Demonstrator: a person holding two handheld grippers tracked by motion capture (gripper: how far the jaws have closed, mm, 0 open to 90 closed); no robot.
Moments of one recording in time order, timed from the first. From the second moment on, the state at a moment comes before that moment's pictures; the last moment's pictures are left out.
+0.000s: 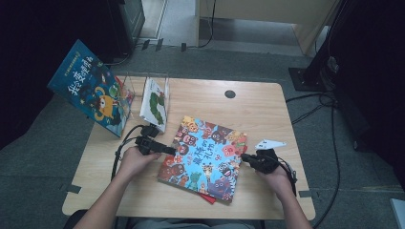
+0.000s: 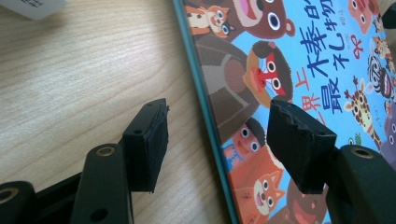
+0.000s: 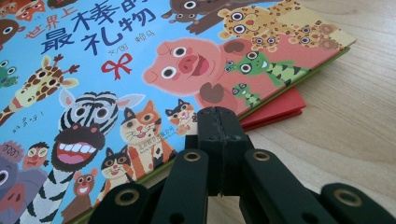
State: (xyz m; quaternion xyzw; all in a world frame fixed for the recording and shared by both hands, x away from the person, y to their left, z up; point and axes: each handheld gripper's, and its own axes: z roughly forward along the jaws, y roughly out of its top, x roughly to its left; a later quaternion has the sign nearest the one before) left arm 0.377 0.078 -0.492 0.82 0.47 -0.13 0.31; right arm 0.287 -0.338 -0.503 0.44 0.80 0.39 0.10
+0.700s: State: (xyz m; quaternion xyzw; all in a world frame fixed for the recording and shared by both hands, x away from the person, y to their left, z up) left arm 0.375 0.079 -0.495 0.80 0.48 -0.14 0.32; right arm 0.296 -0.325 -0.505 0.43 0.80 0.40 0.10
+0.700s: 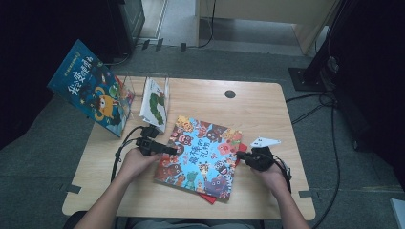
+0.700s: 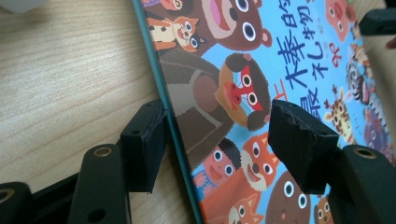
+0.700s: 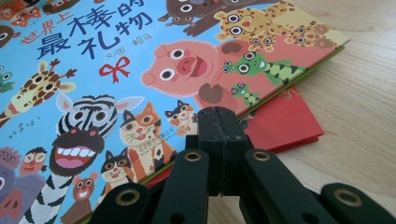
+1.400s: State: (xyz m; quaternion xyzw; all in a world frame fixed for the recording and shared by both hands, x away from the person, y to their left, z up) left arm 0.376 0.093 -0.434 0.79 0.50 -0.14 0.33; right arm 0.303 -0.314 -0.507 0.42 0.80 0.41 0.09
